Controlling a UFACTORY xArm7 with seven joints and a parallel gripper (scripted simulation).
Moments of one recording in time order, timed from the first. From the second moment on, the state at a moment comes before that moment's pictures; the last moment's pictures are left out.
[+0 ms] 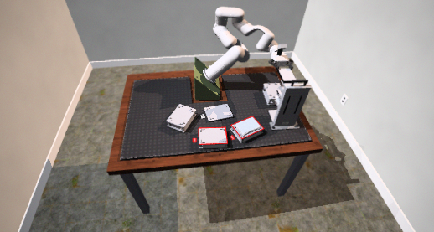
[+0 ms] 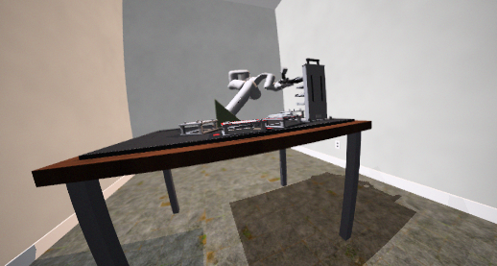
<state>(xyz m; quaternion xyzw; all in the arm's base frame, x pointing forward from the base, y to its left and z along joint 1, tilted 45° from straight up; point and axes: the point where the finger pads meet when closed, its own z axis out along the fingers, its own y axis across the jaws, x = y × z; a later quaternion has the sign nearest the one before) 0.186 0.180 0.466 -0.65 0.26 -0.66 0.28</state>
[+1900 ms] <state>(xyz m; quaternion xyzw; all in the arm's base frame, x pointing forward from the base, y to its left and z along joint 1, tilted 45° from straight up) 0.104 0.178 0.464 -0.65 0.26 -0.66 0.28</state>
